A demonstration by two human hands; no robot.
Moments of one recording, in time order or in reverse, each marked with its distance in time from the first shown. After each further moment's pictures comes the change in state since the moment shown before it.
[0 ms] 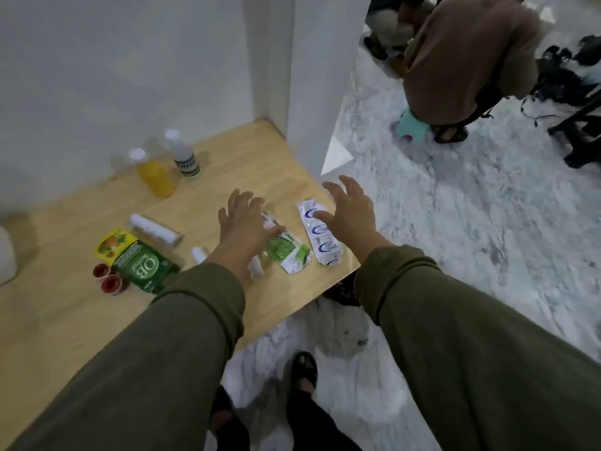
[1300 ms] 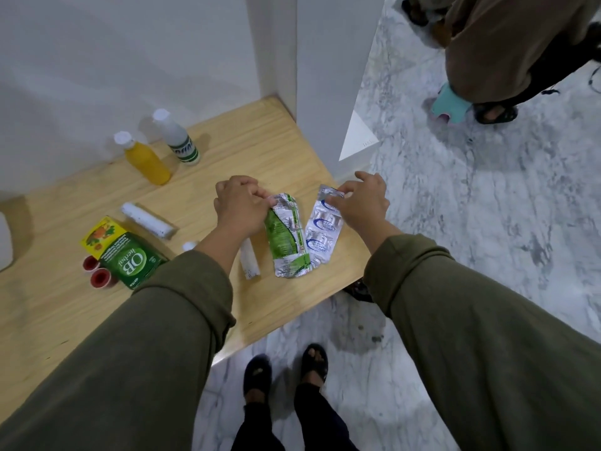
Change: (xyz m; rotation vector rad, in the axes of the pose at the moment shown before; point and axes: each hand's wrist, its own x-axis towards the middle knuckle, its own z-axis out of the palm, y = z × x) left_hand 0.037 0.008 0.007 -0.352 0.199 -0.229; right_hand 0.047 0.029 0.027 0.316 -0.025 0.273
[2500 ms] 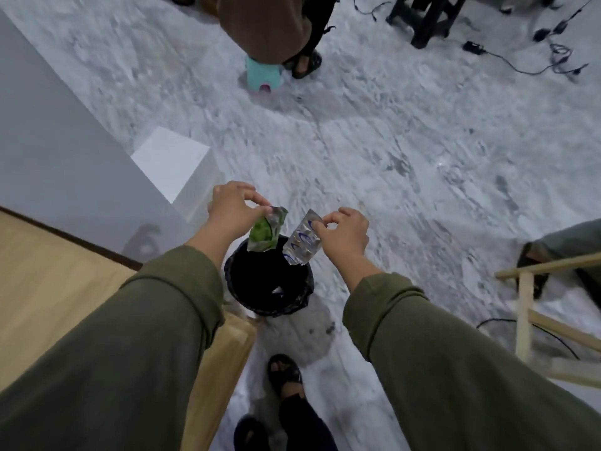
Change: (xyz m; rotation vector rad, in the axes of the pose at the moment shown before) left_hand 0.064 0.160 0.270 0.162 -0.586 0.574; right_hand 0.031 0.225 -0.062 0.278 0.440 0.598
